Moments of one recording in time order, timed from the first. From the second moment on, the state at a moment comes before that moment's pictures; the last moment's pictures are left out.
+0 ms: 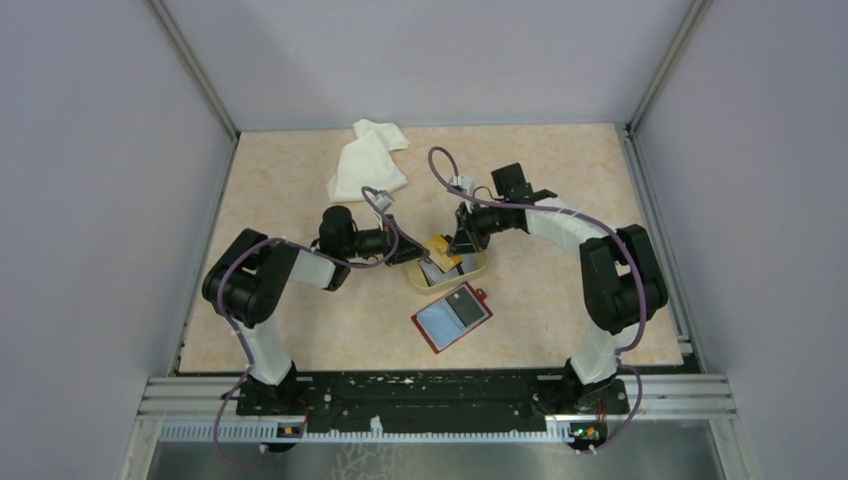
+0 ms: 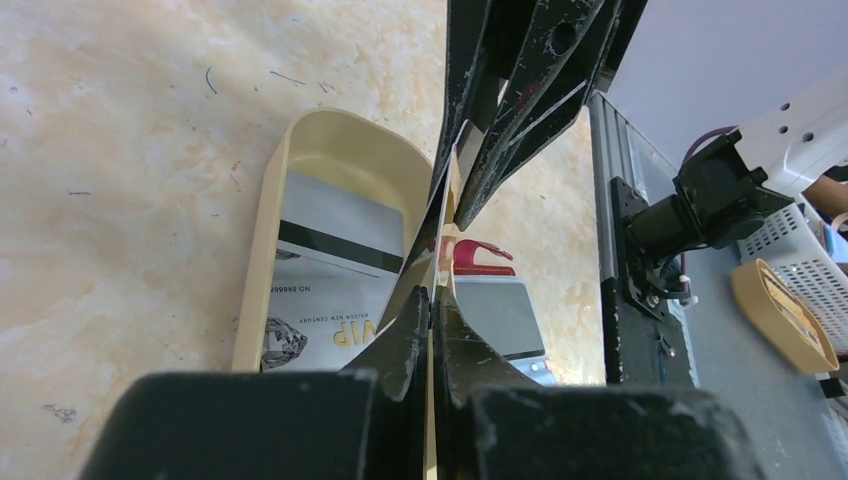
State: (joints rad) left arm -0.43 1.83 0.65 1.09 0.93 -0.52; right arm 0.38 1.73 1.14 -0.39 -0.95 -0.34
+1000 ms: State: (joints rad) left arm -0.43 1.78 0.67 0.79 0.84 -0.45; right arm 0.38 1.79 1.16 -0.46 -0.84 -0.36
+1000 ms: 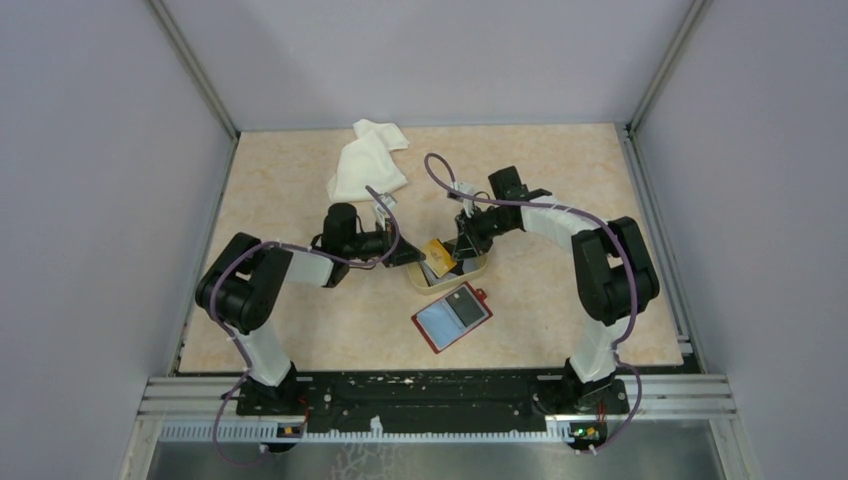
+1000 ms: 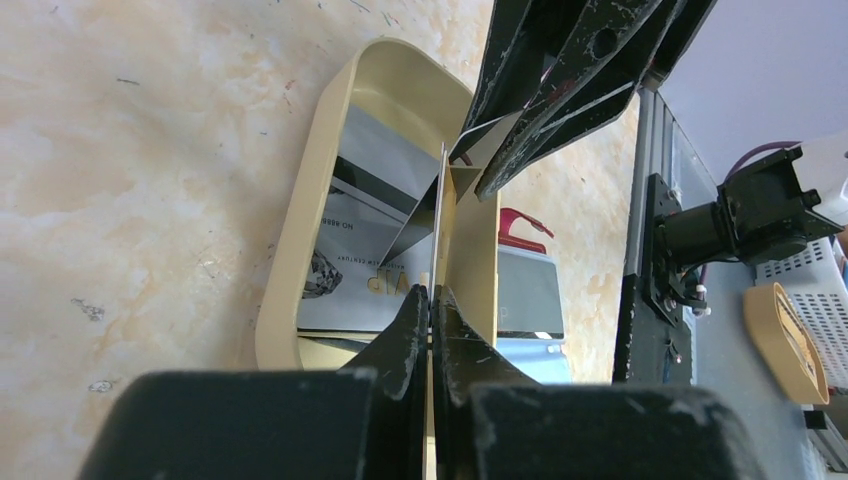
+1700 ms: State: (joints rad) left arm -0.43 1.73 0.67 0.63 0.75 -0.42; right arm 0.38 1.78 1.16 -0.45 -0.78 -0.34
